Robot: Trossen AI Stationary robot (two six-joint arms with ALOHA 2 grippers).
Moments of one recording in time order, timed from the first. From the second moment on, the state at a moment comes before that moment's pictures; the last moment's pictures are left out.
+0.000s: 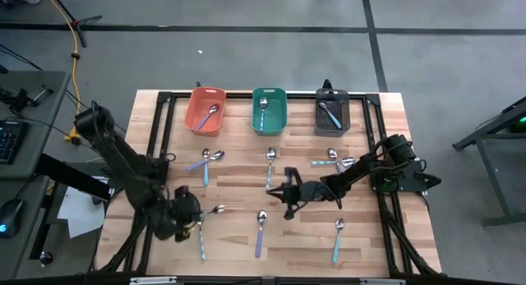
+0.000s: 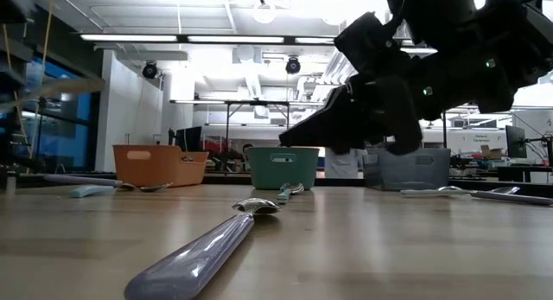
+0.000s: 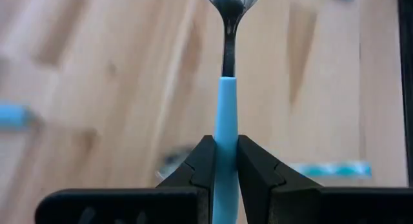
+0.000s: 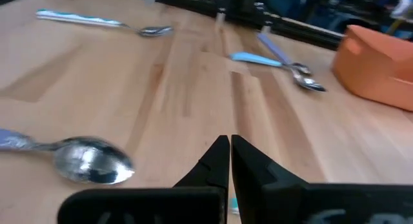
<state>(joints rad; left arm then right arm) -0.94 1.24 0.59 -0.45 -0.48 -1.08 0.33 1.92 0.67 0.92 0.37 -0.14</state>
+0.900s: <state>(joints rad) -0.11 1.20 0.26 0.82 0.02 -0.18 0.20 2.02 0.93 1.24 0.32 0.05</state>
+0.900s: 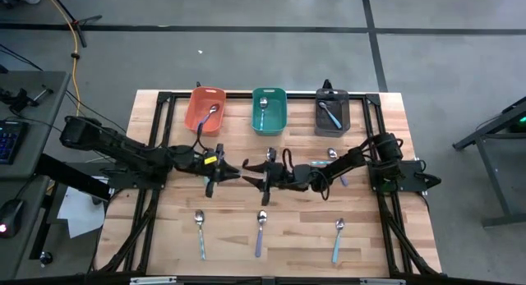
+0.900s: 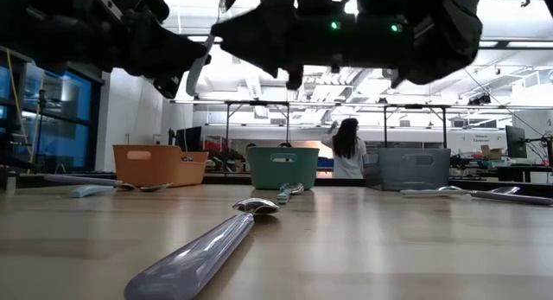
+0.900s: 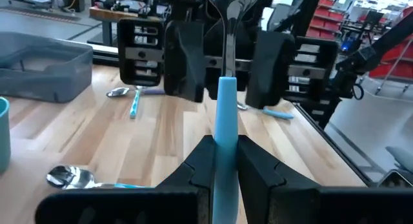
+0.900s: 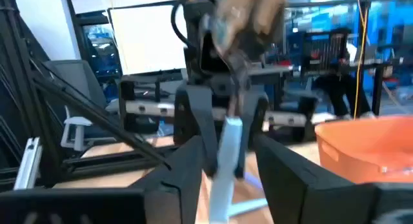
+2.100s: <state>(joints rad) -0.08 1.29 0.26 0.91 -0.05 -0.14 0.13 1.98 1.03 1.01 0.33 -0.03</state>
